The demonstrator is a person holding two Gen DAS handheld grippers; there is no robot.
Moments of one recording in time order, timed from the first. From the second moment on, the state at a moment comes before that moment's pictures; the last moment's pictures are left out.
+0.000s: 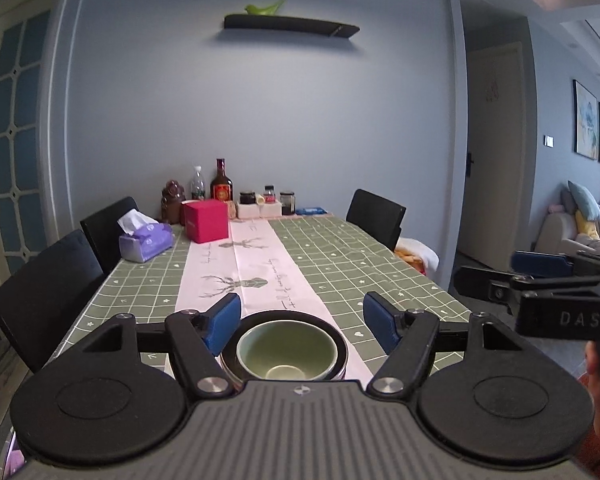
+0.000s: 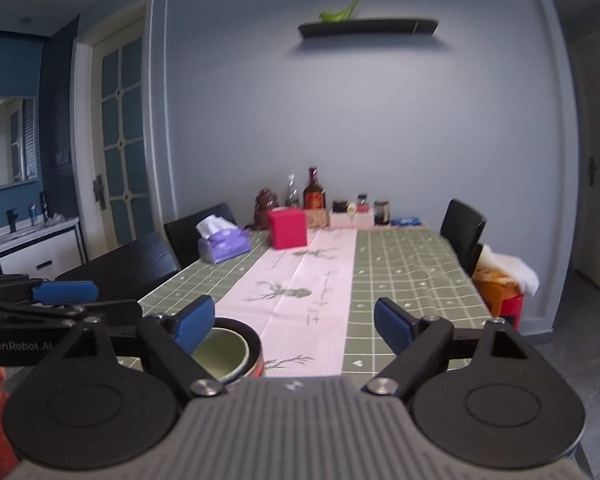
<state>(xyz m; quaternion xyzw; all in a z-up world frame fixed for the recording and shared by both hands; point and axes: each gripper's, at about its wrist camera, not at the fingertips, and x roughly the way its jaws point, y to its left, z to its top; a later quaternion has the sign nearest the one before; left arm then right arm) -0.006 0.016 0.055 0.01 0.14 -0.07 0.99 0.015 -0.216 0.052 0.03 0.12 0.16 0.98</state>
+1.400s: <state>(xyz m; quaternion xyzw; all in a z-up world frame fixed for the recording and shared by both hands) -0.019 0.006 -0.048 0.08 0.21 -0.07 0.97 -0.004 -0.190 -0.048 0.01 0.19 0.14 0.97</state>
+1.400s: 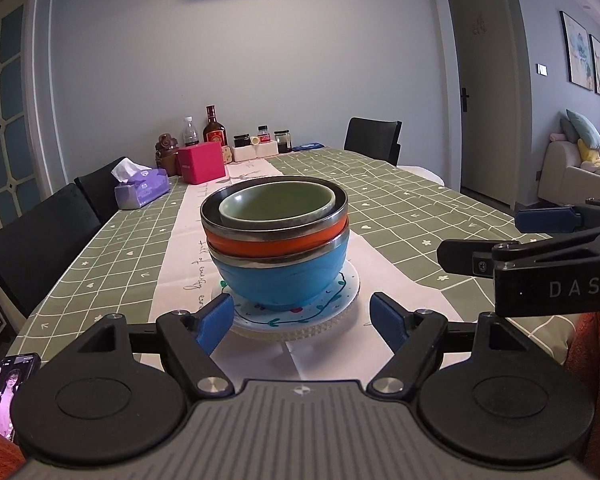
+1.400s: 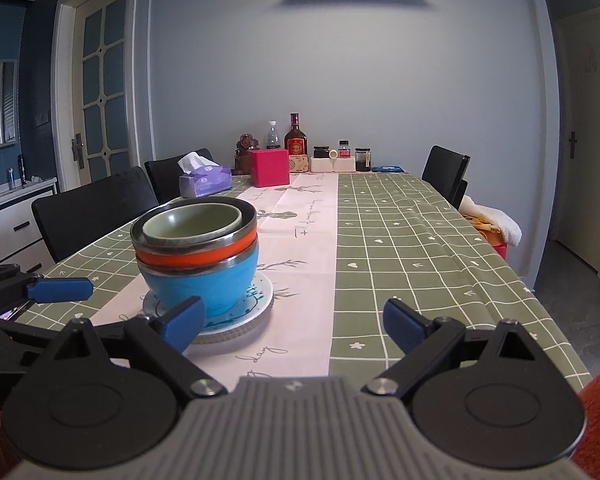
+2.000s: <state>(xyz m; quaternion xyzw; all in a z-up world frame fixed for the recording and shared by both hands) -0.018 0.010 -0.046 0.06 0.21 -0.06 0.97 -0.002 -0.190 -0.048 0.01 0.19 0.14 0.97</state>
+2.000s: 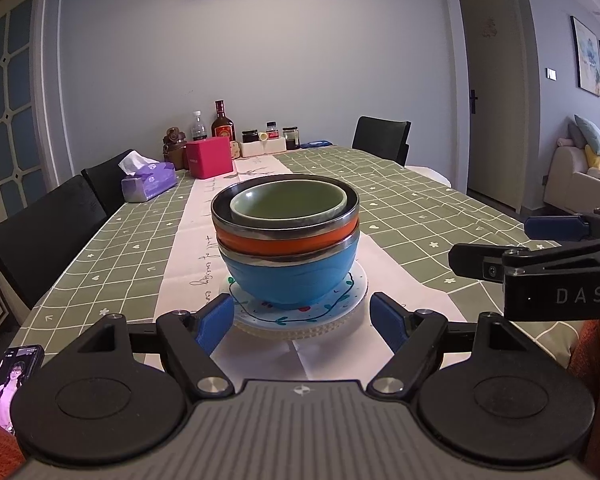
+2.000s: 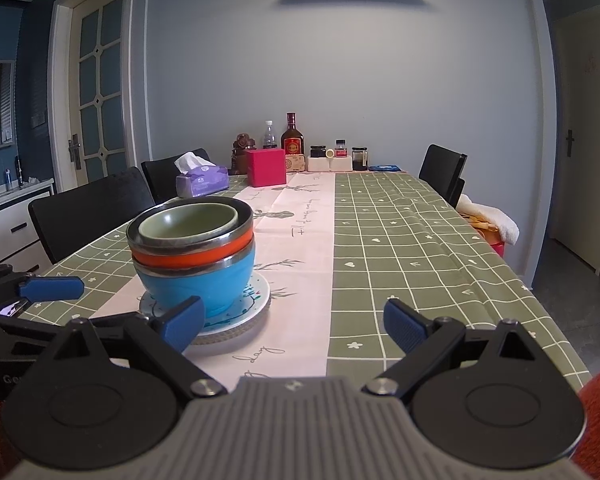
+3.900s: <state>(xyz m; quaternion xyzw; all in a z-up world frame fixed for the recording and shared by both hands) -0.022 0.012 -0.040 0.06 0.20 -0.04 0.98 0.001 -0.189 -0.051 0.01 0.19 0.13 0.97</state>
